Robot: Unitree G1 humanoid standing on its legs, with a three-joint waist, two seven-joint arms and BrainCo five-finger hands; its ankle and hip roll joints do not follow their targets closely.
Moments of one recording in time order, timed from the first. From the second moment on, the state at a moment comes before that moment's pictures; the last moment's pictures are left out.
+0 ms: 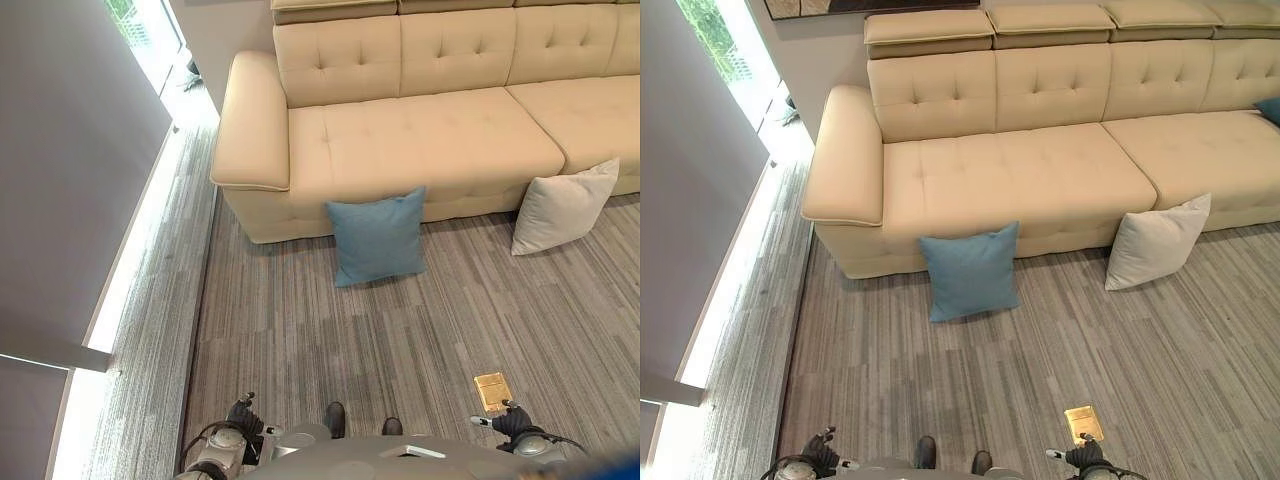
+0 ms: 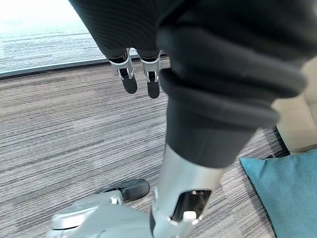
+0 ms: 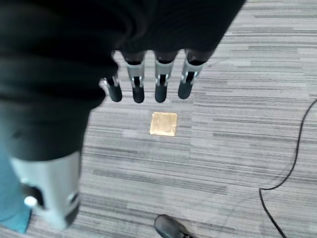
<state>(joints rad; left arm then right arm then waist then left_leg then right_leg) 0.02 0.22 -0.19 1.22 -0.09 -0.09 0.12 0.00 -0.31 0.20 1.28 -0.02 -0.07 -0.20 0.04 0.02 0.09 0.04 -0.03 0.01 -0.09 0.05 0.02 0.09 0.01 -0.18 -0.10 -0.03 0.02</state>
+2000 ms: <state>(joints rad) -0.04 0.23 -0.21 1.28 -0.05 -0.08 0.13 -0.07 -0.28 0.26 1.21 -0.02 -0.06 -0.20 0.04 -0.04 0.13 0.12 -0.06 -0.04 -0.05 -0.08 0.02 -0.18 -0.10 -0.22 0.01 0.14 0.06</state>
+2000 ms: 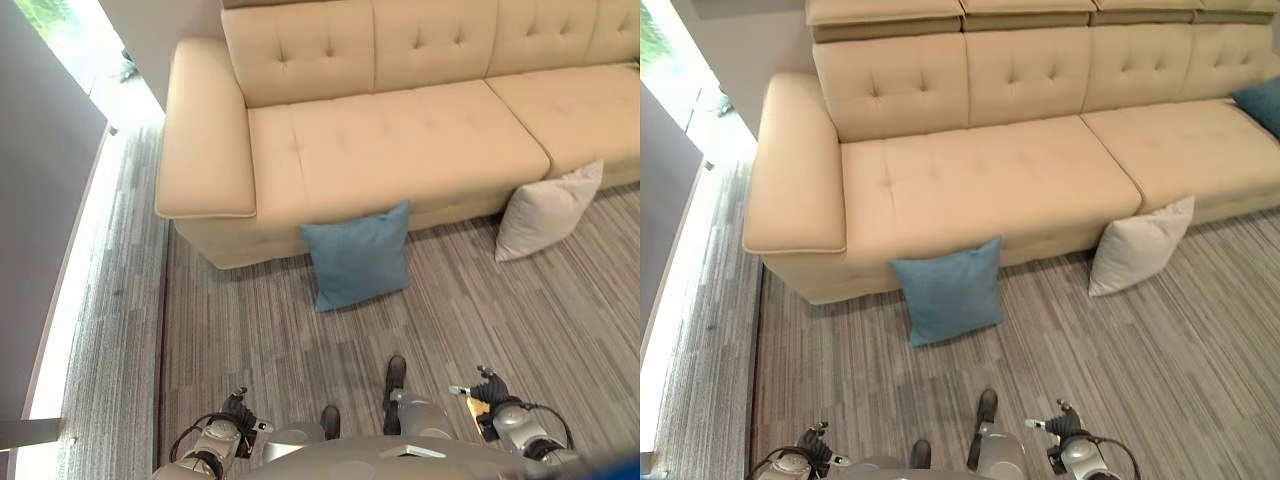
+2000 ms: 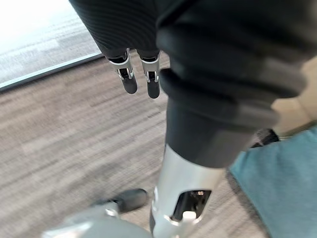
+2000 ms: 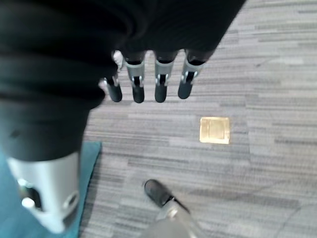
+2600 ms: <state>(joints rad) -0.06 0.21 -0.19 1.25 -0.07 -0.08 0.13 -0.04 -0.29 0.28 1.26 -0.01 -0.07 -0.20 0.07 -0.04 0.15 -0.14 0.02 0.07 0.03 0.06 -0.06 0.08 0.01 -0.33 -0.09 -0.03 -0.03</state>
